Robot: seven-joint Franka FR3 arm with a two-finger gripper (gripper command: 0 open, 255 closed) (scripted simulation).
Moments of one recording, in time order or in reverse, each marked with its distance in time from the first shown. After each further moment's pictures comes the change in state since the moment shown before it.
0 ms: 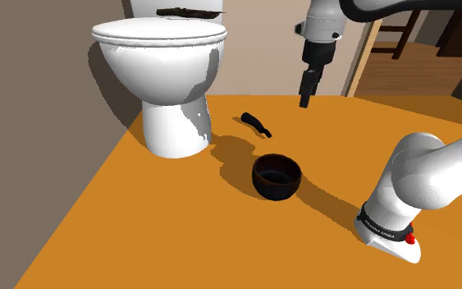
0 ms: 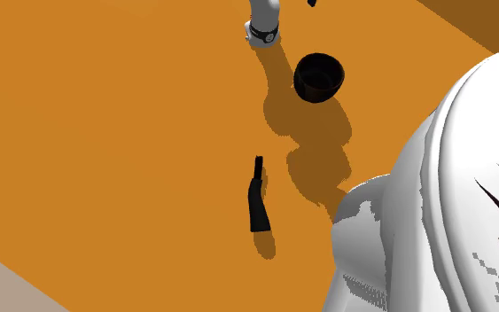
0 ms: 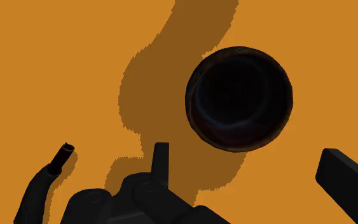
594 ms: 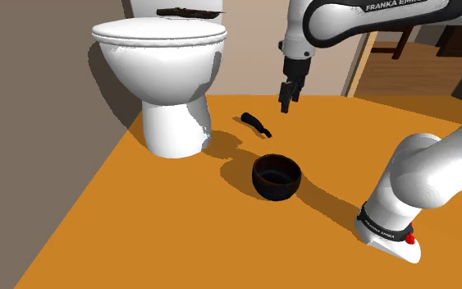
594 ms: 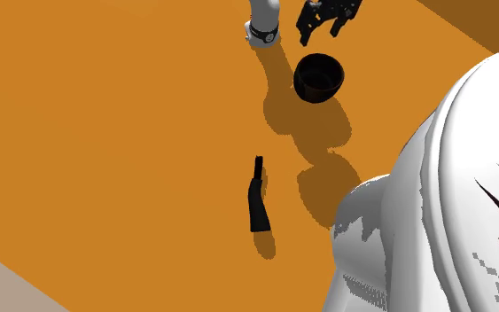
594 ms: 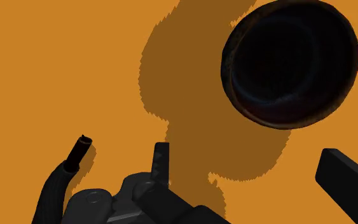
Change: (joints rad) arm -0.050 0.186 -0.042 -0.012 -0.046 0.204 0.008
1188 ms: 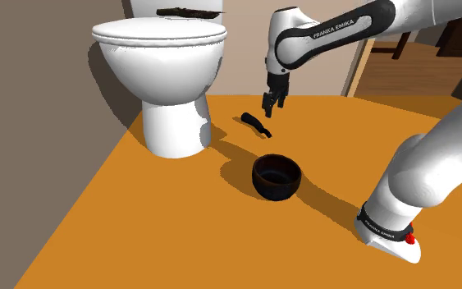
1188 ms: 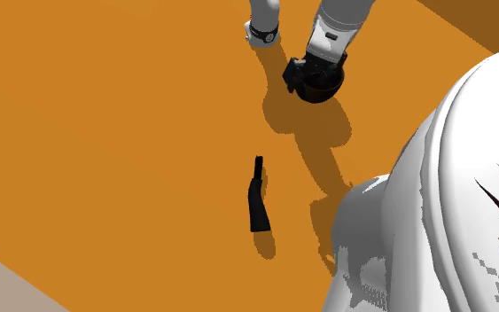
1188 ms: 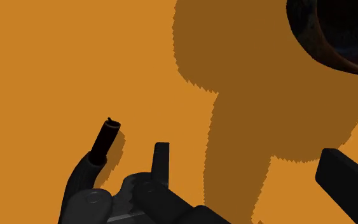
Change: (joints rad) arm -0.060 0.289 -0.058 0.069 -0.047 0.232 0.013
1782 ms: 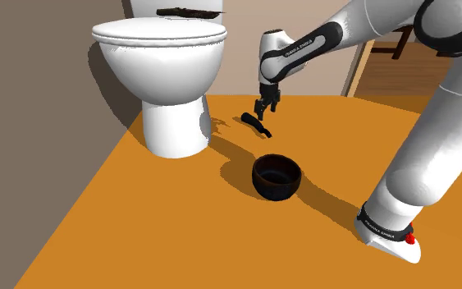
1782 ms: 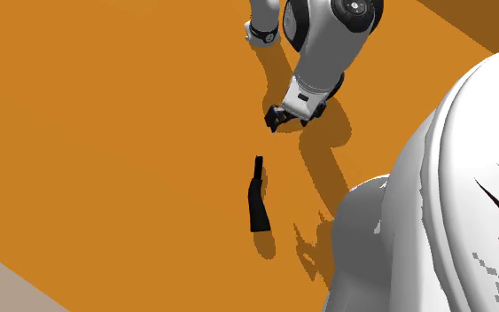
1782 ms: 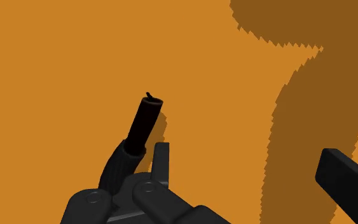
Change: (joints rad) arm -0.056 0.294 -0.061 0.142 -0.015 0.167 -0.003
